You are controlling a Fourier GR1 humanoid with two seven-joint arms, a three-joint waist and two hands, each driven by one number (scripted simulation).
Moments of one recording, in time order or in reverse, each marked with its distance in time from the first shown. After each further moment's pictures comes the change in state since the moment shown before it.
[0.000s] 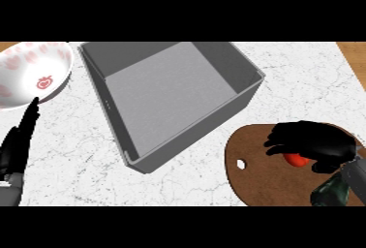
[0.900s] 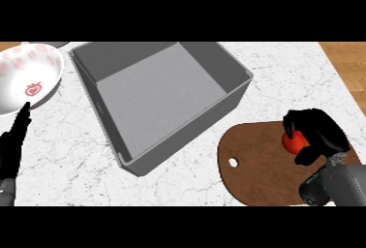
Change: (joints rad) left arm 0.037 0.003 0.039 -0.015 -0.010 -0.006 0.012; right arm 0.081 0.284 -0.294 -0.038 0.028 0.010 0.788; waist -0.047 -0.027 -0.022
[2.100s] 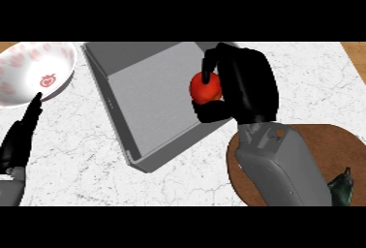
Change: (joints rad) left arm -0.076 -0.037 0.002 0.020 -0.039 -0.044 0.014; right arm -0.475 0.364 0.223 -0.328 -0.003 0.053 0.790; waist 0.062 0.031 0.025
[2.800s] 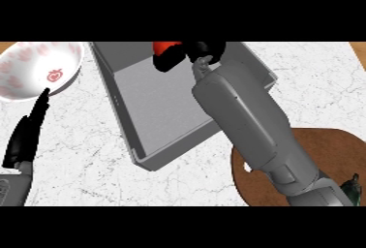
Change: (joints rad) left arm -0.037 -0.025 -0.005 0.016 -0.031 -0.013 -0.010; right arm -0.457 0.008 -0.048 0.698 -0.313 -0.372 0.021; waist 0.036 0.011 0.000
